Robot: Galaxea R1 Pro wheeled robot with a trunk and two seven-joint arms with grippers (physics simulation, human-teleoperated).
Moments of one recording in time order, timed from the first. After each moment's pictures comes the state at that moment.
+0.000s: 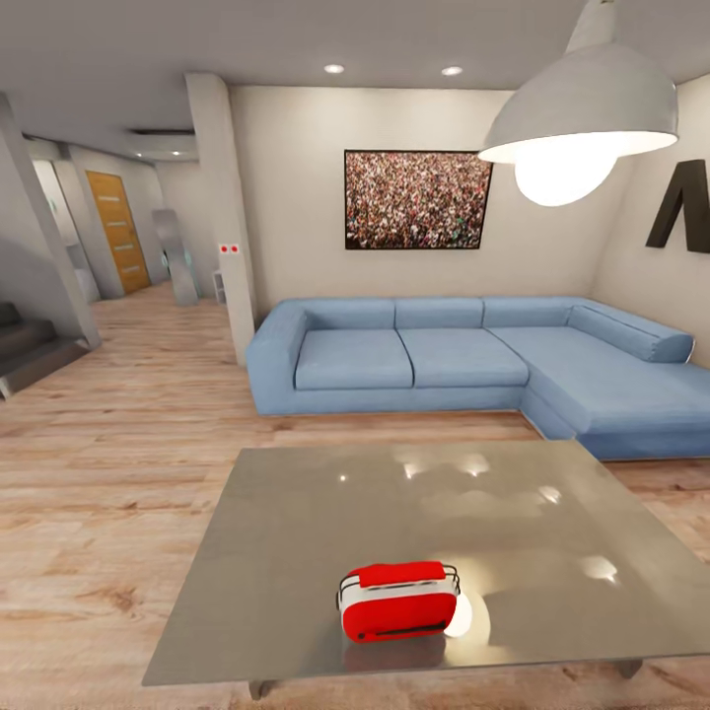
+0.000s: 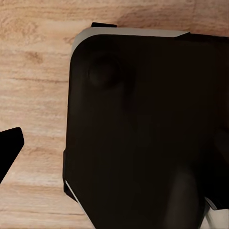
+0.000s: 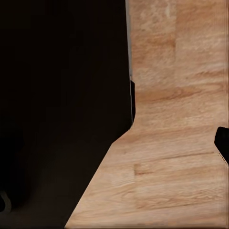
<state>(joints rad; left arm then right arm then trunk) 0.00 -0.02 0.04 -0.06 0.06 -0.10 0.03 0.10 -0.04 -0.05 -0.01 -0.04 -0.11 -0.01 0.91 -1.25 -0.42</state>
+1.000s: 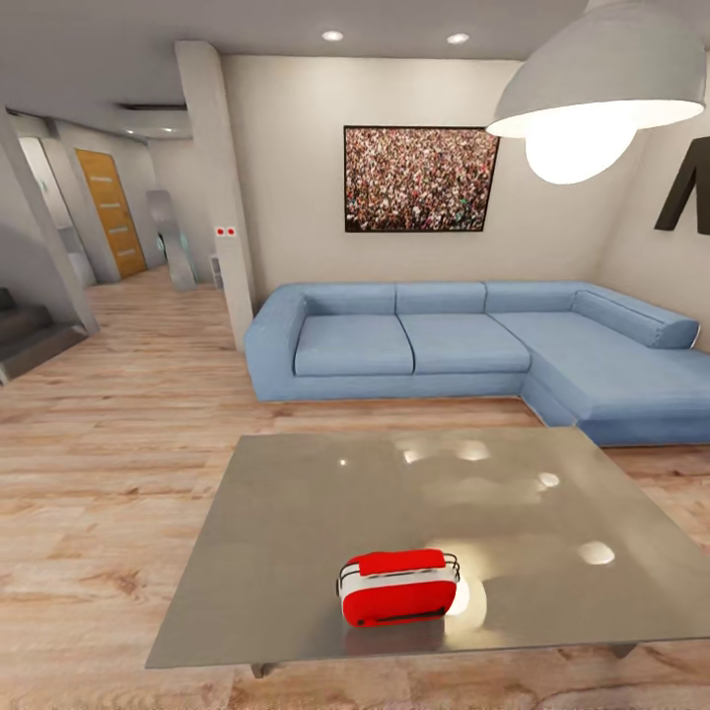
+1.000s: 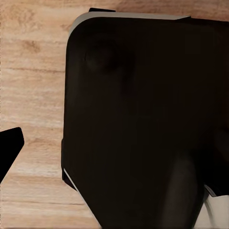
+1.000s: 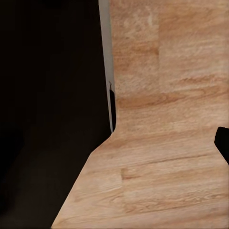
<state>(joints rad) 0.00 -0.03 0.04 -0.07 0.06 -0.10 0.03 0.10 -0.07 -0.05 -0.07 -0.03 -0.11 -0.01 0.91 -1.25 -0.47</state>
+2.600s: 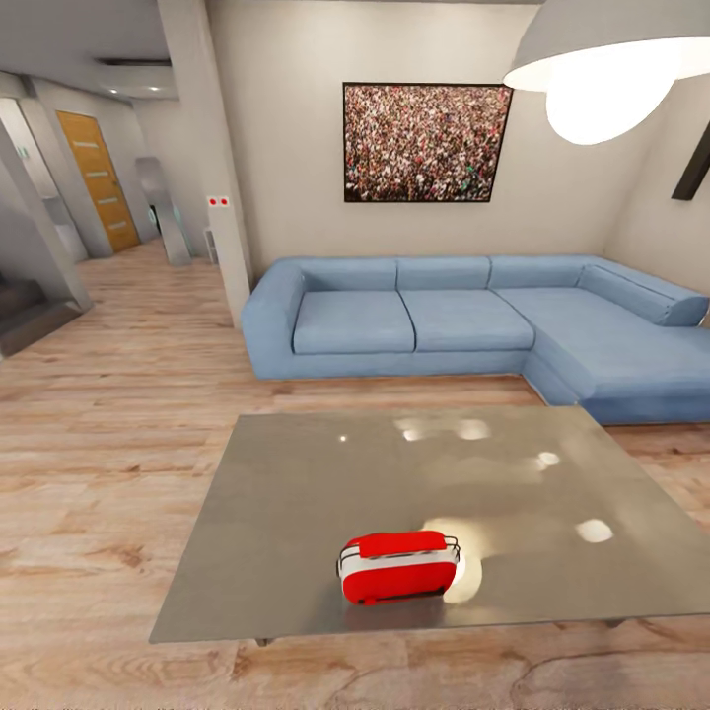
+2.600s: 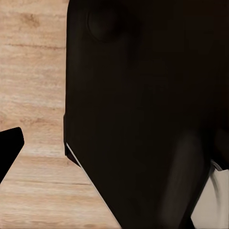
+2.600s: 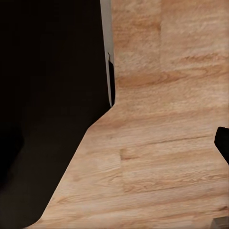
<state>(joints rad) 0.00 -0.03 0.04 -0.07 0.06 -0.11 0.03 0.10 -0.07 -0.05 -0.07 -0.03 -0.11 -0.01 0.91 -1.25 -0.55</state>
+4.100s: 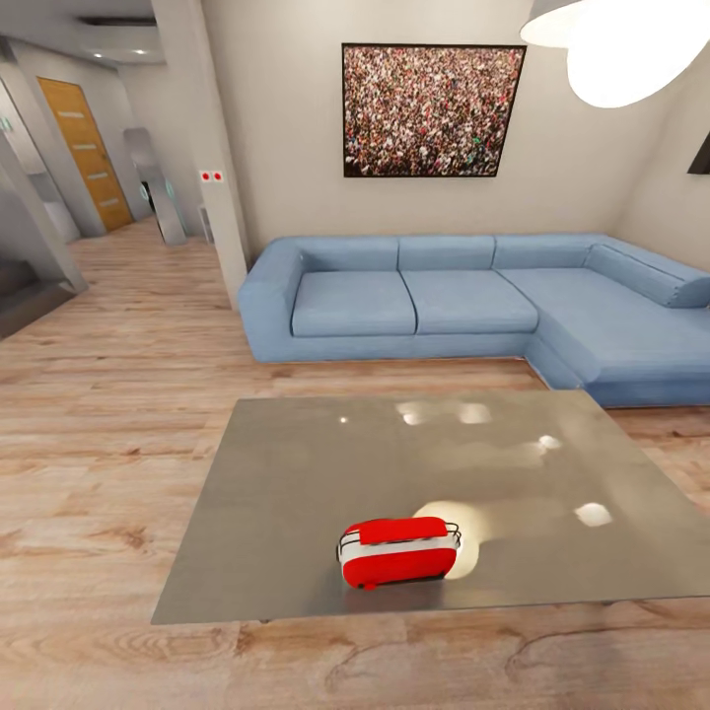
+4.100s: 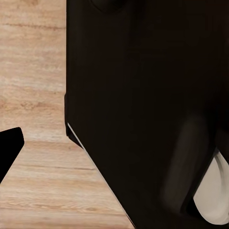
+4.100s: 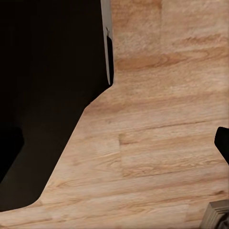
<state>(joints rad) 0.00 -0.03 0.04 -0.07 0.06 -0.11 0.03 0.10 -0.07 -0.05 -0.07 -0.03 -0.11 -0.01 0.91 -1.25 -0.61</state>
